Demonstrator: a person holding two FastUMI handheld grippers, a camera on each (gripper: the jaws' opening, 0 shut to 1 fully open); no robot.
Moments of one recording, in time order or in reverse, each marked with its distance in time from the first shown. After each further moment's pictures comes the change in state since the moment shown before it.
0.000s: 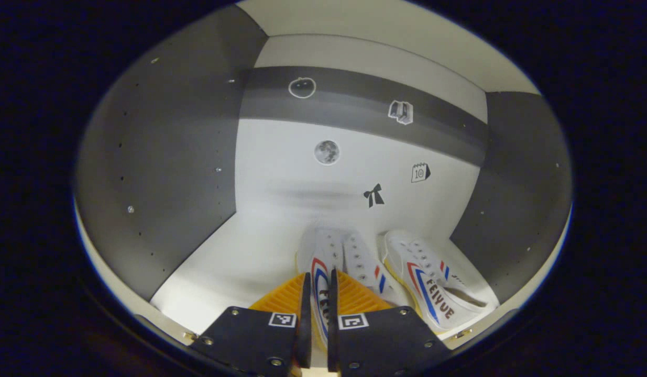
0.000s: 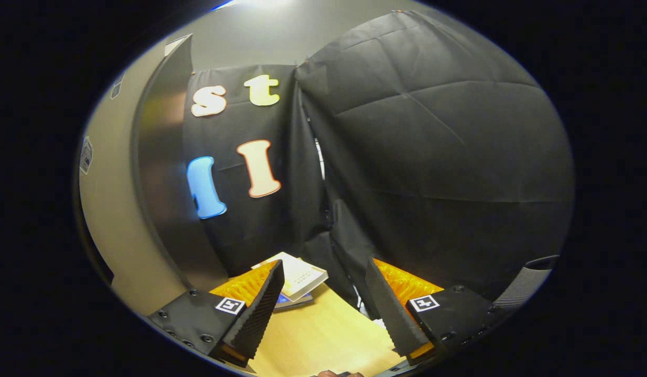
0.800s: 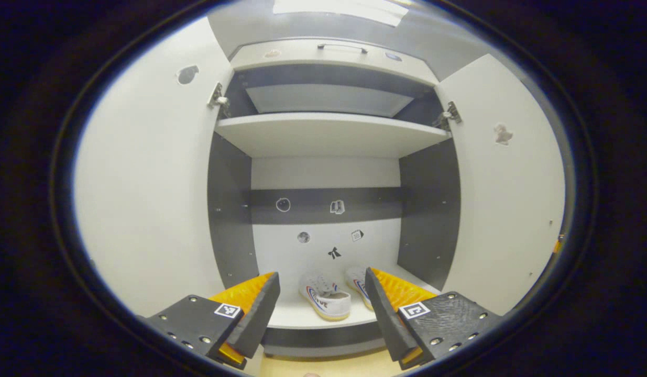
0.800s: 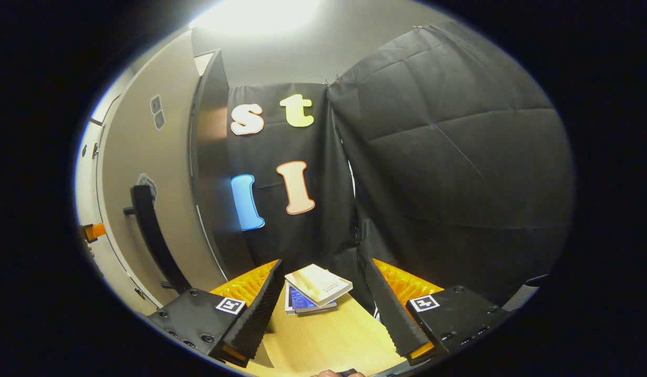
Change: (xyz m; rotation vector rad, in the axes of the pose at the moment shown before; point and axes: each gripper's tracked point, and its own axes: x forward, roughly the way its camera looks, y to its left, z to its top) left arm -0.278 -0.031 0.073 0.237 -0.375 -0.110; right arm -0.080 0.032 0.058 -0.042 -0.102 0.141
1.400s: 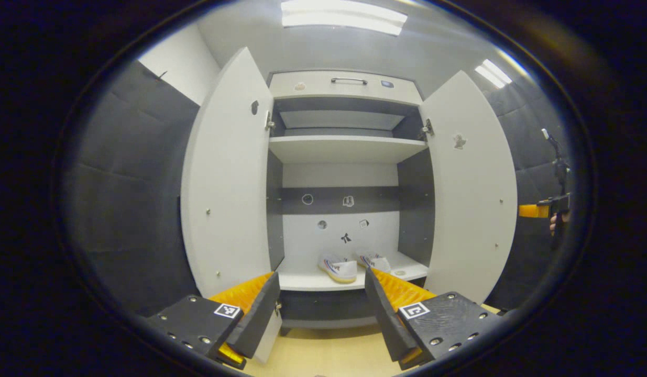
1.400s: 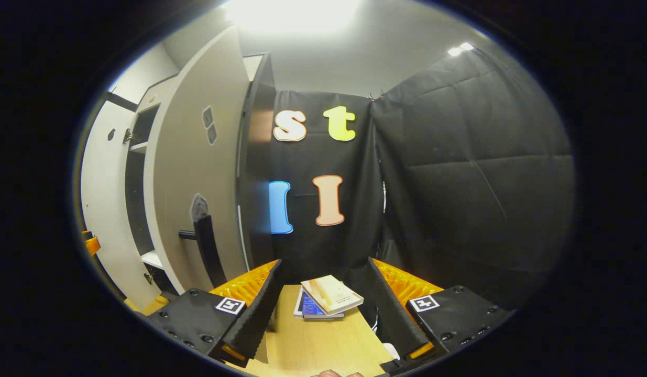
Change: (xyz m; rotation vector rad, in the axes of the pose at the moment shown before) left arm -0.163 0.022 -0.040 -0.009 -0.001 0.095; right arm -0.012 0.053 0.044 -0.166 -0.037 0.184
